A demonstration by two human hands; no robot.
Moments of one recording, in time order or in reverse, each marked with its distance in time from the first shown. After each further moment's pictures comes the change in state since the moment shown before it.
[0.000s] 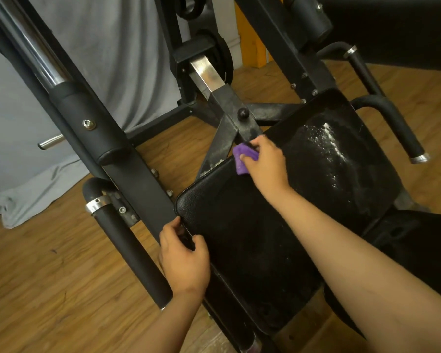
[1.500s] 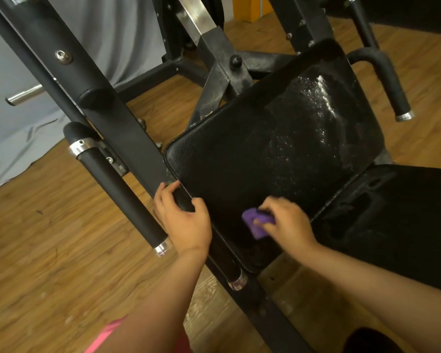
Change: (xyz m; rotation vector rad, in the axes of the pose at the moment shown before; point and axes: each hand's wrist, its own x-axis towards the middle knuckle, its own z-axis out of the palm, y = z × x) left_hand -0.034 -0.010 0.011 -0.088 0.119 0.035; right_hand -0.186 0.095 -0.029 -0.371 -0.366 -0.082
